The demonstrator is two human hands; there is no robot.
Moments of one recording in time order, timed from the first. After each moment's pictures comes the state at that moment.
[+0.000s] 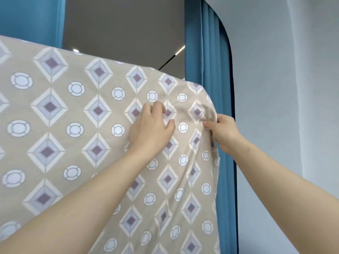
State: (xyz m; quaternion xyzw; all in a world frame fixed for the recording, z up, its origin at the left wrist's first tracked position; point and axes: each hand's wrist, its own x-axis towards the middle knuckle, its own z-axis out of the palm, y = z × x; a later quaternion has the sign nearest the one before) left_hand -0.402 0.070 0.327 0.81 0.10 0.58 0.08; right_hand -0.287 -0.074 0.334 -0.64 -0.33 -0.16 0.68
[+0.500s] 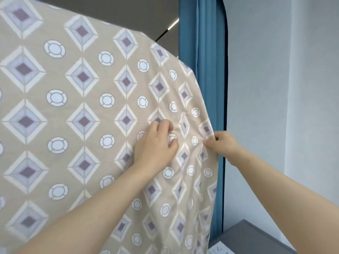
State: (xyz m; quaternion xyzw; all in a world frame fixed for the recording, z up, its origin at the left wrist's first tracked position) left_hand -0.389 0.060 0.240 0.86 0.05 0.50 0.12; right_hand -0.263 -0.098 0.250 -0.81 -0.25 -0.12 0.51
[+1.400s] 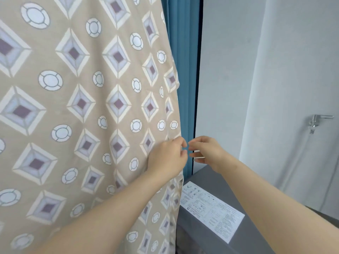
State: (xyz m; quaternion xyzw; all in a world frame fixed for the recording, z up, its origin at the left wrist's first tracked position) left_hand -0.361 -0.009 0.114 0.94 -0.04 0.27 0.20; right_hand -0.291 -0.136 0.111 -0.76 -0.10 0.05 0.64
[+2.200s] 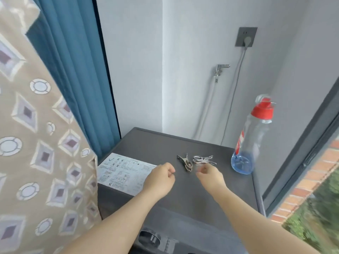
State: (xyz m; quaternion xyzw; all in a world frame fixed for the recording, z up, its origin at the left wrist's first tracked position) left_hand -0.309 -0.179 -0.065 0.93 -0.13 -0.08 0.34; right_hand -0.346 -0.342 -0.073 -0.85 0.26 -0.03 0.45
